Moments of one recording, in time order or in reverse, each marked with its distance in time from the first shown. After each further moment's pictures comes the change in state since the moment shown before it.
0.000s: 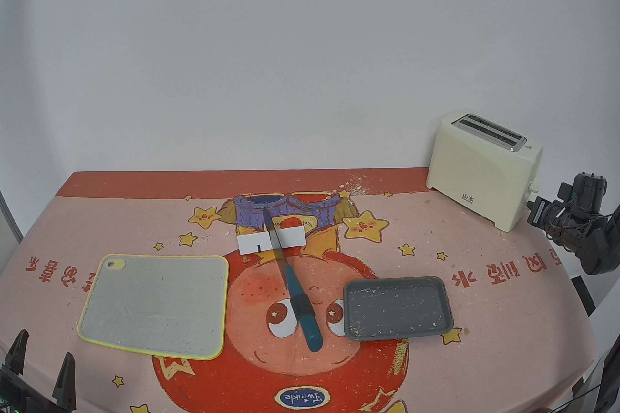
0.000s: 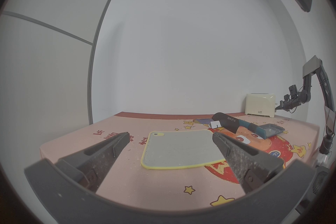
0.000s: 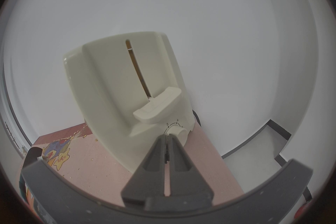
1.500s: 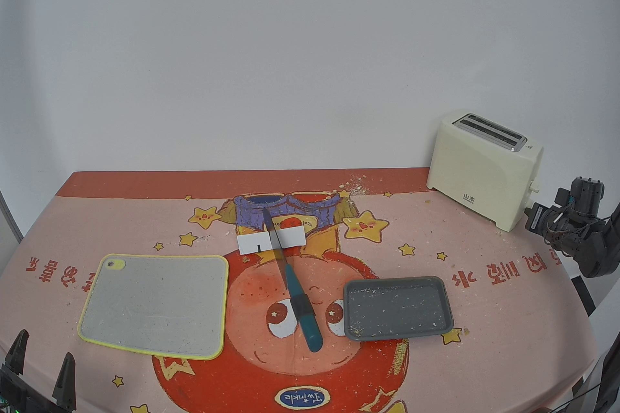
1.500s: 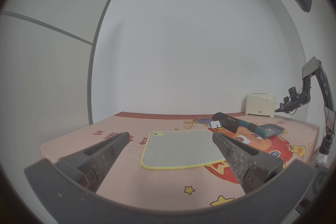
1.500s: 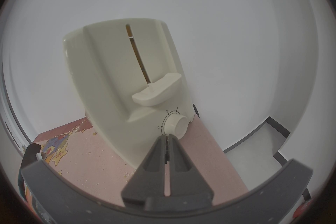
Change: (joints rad) left arm 0.000 0.000 0.000 0.000 0.000 0.000; right arm 0.003 0.017 0.014 0.002 0.000 -0.006
